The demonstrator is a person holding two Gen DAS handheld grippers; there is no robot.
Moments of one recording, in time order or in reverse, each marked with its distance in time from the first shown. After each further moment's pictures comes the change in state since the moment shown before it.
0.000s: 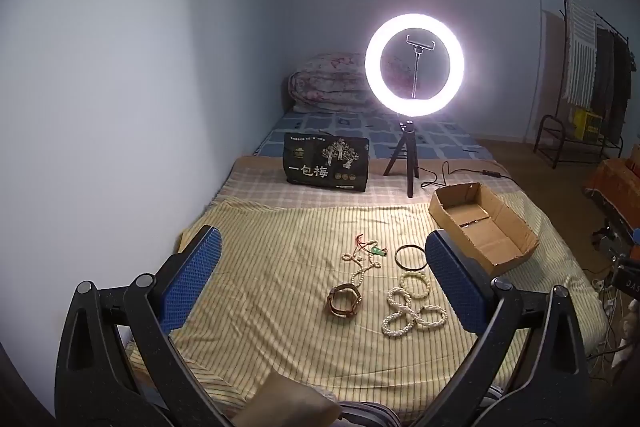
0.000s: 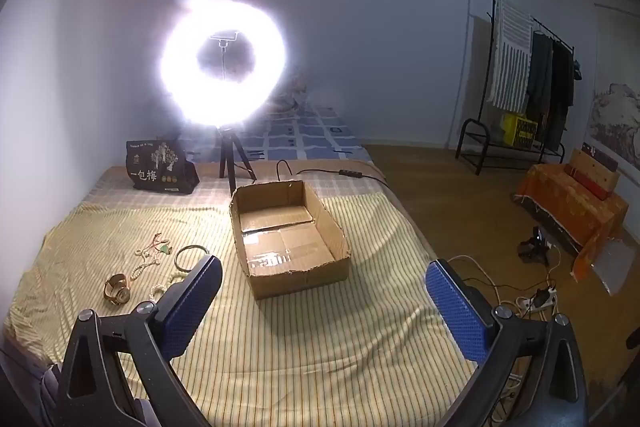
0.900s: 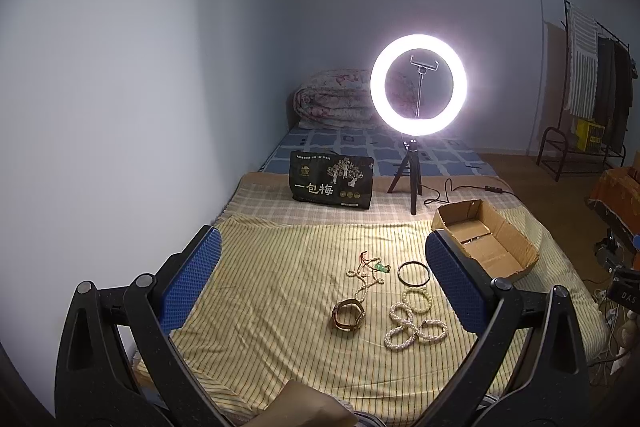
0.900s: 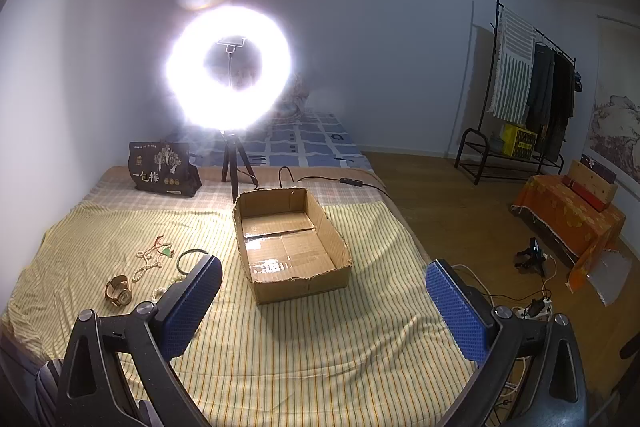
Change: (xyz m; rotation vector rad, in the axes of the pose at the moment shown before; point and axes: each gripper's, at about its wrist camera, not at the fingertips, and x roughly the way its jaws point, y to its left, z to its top) left arm -0.013 0.005 0.016 0.012 -0.056 0.033; right arm -0.008 0.008 0.005 -0.025 -0.034 -0.007
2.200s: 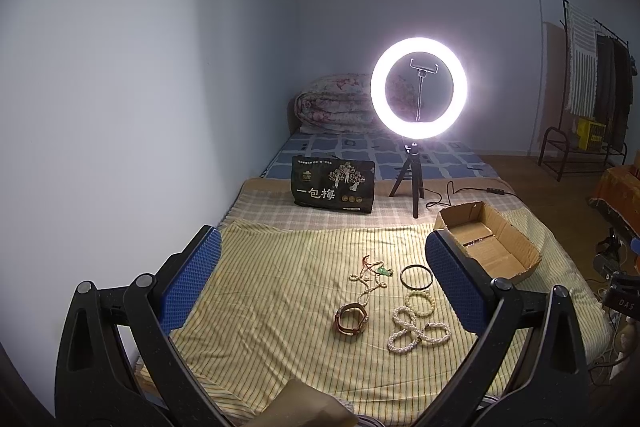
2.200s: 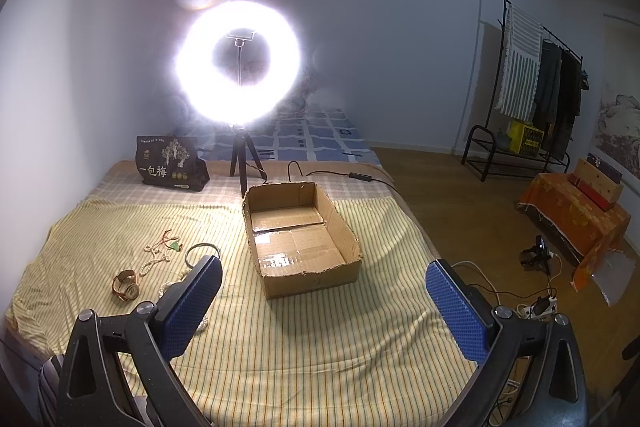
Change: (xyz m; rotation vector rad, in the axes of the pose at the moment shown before) left arm -0.002 0.002 0.004 0.006 -0.012 0.007; right arm 0.000 0.006 -0.002 -0.011 0.020 0.023
